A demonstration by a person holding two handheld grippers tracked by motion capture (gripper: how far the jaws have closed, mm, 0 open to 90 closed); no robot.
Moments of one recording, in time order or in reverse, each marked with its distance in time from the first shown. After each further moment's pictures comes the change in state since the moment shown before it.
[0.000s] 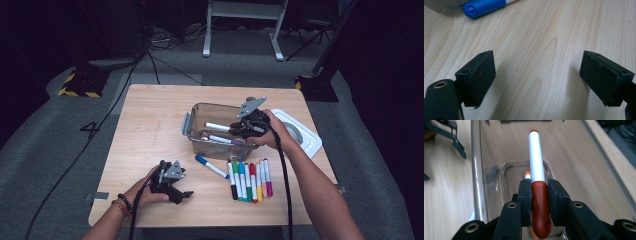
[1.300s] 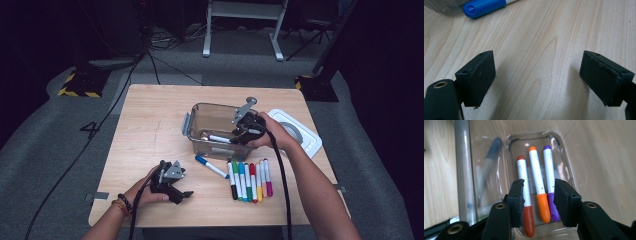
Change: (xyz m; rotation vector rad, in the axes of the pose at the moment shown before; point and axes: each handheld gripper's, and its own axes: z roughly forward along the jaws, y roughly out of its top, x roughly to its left) left arm 0.000 0.000 0.000 0.000 0.000 0.001; right arm -0.005 -0.008 0.021 0.167 0.079 -0.017
